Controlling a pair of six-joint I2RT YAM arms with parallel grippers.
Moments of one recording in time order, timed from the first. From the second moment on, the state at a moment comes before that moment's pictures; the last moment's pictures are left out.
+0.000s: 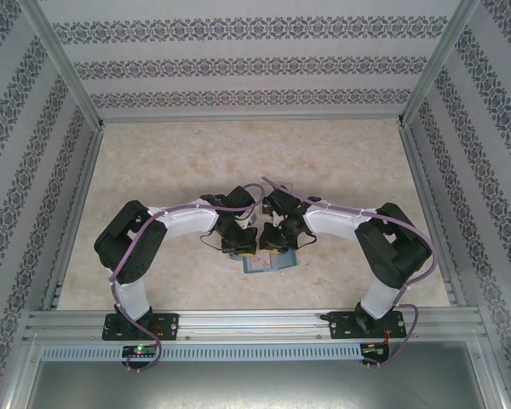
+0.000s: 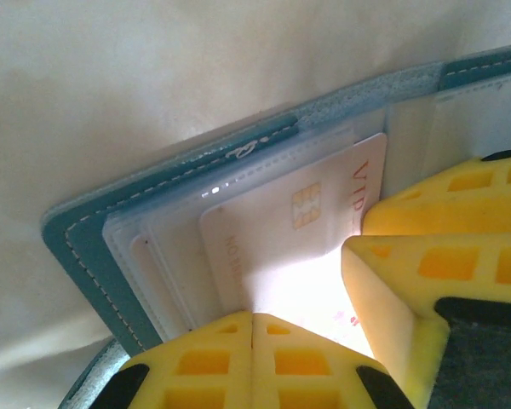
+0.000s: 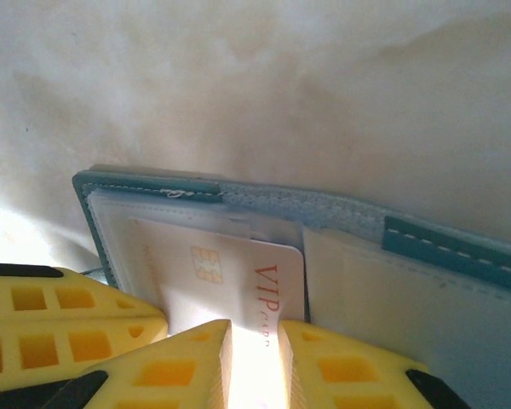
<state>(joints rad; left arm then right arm) -0.69 1.82 1.08 -0.59 0.48 -0.67 0.67 1.72 0.95 -0.53 -0.41 0.77</state>
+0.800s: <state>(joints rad) -0.69 1.82 1.08 -0.59 0.48 -0.66 0.66 1.64 0.93 -0.57 -0.35 0.76</state>
